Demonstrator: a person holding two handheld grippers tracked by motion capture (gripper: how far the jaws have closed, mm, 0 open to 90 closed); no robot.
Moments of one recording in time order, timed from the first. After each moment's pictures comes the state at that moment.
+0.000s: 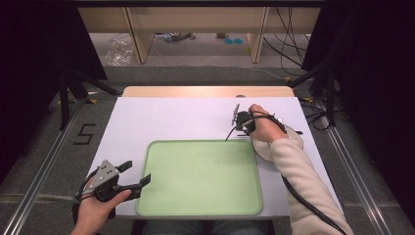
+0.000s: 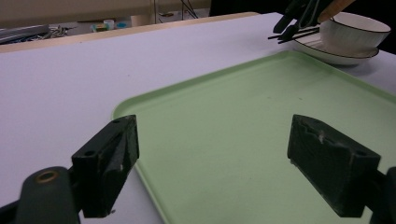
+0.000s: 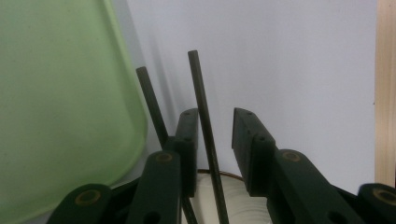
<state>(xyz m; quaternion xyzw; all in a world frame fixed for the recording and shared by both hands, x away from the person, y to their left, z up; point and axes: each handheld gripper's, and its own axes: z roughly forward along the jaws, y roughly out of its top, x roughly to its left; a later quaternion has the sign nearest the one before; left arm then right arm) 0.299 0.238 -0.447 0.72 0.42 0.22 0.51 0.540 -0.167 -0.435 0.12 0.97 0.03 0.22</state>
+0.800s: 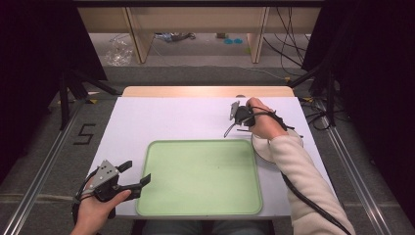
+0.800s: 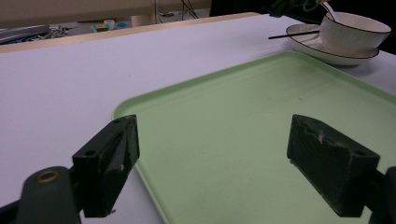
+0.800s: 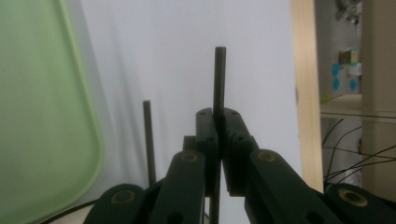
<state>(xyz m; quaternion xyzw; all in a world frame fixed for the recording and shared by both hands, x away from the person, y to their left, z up) 0.299 0.238 -0.447 0.72 0.42 0.22 0.51 0.537 -0.160 -0.408 0.07 0.95 0.08 0.30</state>
